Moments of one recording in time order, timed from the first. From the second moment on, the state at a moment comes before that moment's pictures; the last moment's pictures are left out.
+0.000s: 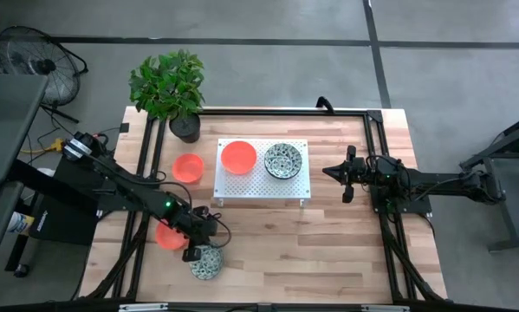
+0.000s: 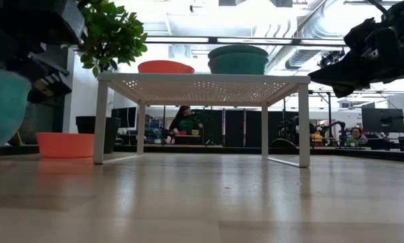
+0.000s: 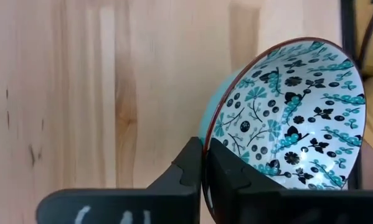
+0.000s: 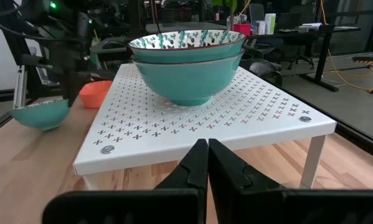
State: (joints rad) left arm -0.54 1.38 0.74 -0.36 0.05 -0.59; right arm -0.16 0.34 0.01 0.25 0.01 0.07
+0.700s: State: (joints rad) left arm -0.40 1.38 1.19 -0.73 -0.01 -0.31; right arm -0.16 0.34 0.01 0.25 0.01 0.07
